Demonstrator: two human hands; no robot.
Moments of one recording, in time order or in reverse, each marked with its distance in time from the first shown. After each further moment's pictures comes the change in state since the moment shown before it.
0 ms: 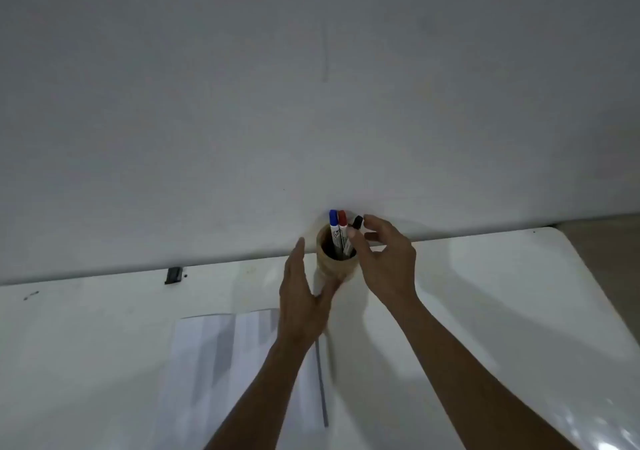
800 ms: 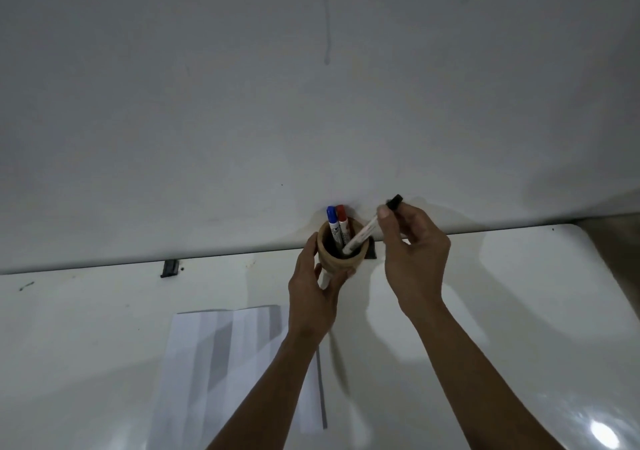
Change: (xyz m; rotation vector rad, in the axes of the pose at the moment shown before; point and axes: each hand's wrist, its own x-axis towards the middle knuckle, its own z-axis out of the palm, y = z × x) left_hand 0.011 0.007 0.014 -0.149 -0.011 0.022; right_hand 0.010 -0.017 -0.013 0.255 0.160 0.030
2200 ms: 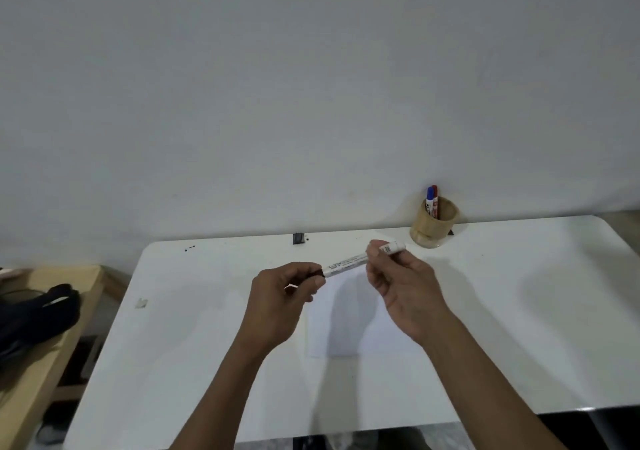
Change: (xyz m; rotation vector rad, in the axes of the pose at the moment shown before) left_hand -0.132 0.030 -0.321 0.025 -0.087 0.016; right_hand -0.261 -0.075 0.103 0.603 -0.377 0.484
